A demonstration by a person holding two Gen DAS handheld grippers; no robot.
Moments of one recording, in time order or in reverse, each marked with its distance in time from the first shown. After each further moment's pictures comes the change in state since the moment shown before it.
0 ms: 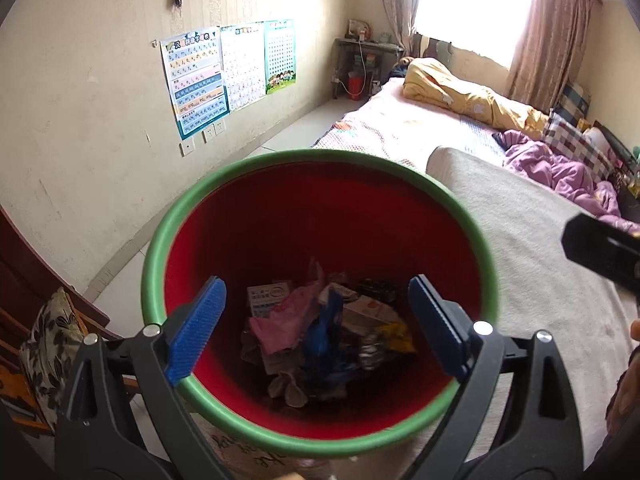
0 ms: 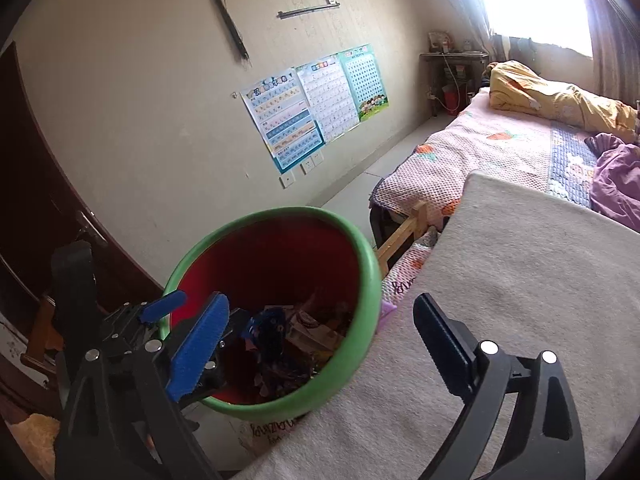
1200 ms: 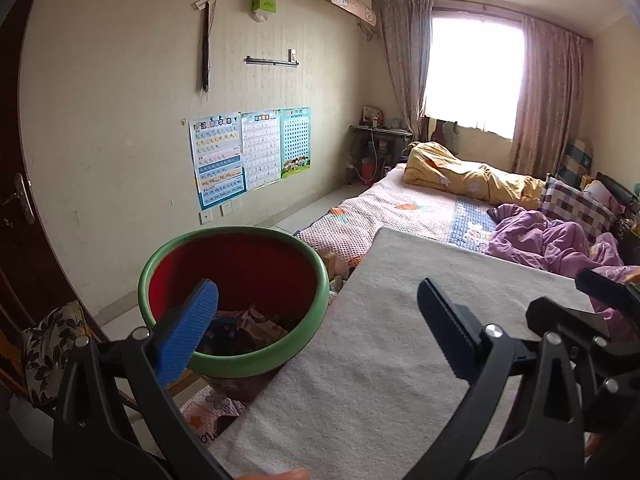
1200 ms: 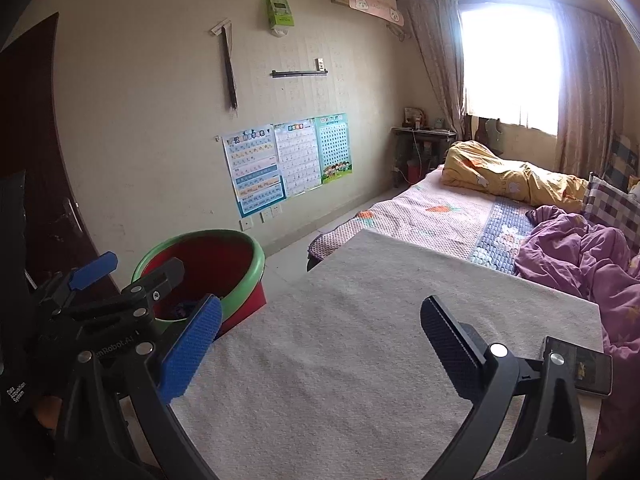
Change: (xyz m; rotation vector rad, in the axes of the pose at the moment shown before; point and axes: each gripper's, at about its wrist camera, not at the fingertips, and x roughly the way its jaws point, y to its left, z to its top) left arm -0.124 -0.138 -0.032 -0.049 -0.326 0.110; right arm -0.146 -0.074 -0.052 -0.162 -0.204 -0.133
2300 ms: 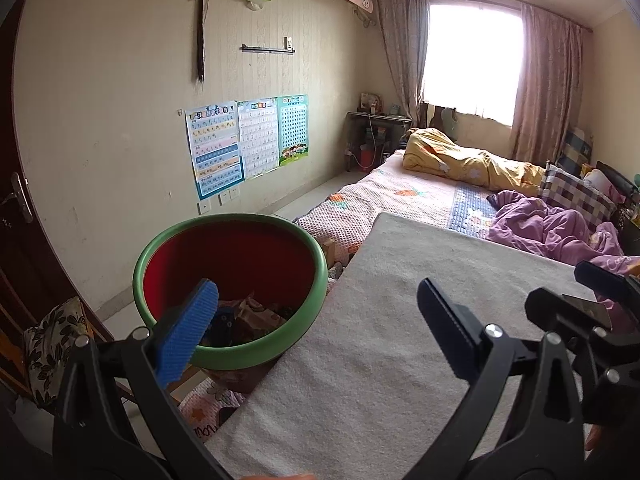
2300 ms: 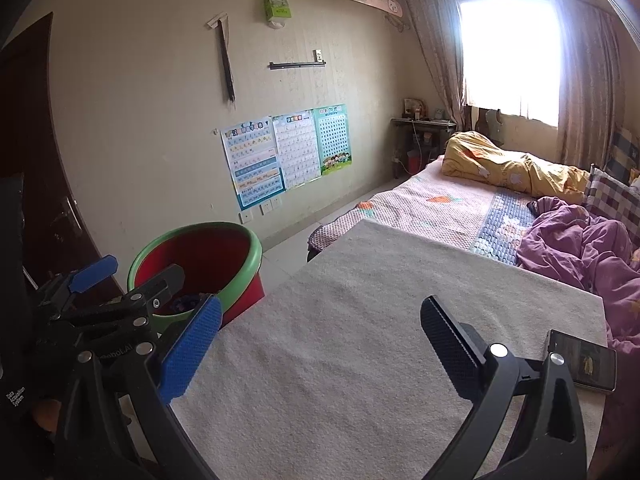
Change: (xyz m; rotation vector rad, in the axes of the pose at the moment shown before) left arm 0.009 -0.002 -0.005 0.017 0.048 -0.005; right arm 0.006 0.001 -0.003 0.014 0.030 -0.007
